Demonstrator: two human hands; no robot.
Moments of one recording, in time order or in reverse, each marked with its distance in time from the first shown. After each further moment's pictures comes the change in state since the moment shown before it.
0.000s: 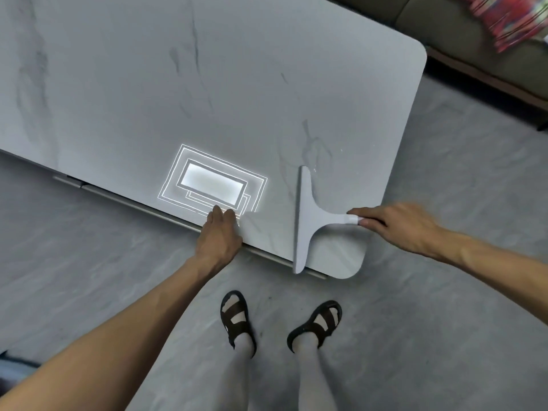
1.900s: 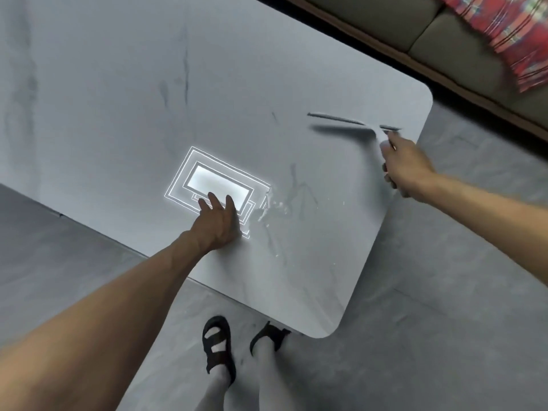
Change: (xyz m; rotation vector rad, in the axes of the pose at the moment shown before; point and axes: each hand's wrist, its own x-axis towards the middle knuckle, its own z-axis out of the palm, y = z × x) left_hand 0.101 0.085 -0.071 0.172 -0.110 -0.103; right_hand 0.158 0.085 -0.130 0.703 0.244 0.460
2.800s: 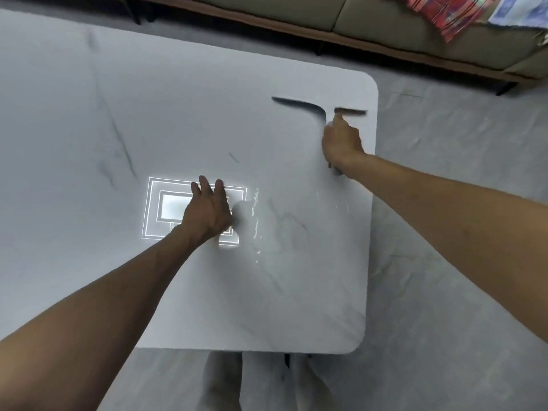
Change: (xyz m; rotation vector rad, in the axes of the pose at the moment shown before) left_hand 0.161 0.025 -0.068 0.373 -0.013 0.258; right_hand 0.070 -0.070 0.021 0.084 0.168 0.309
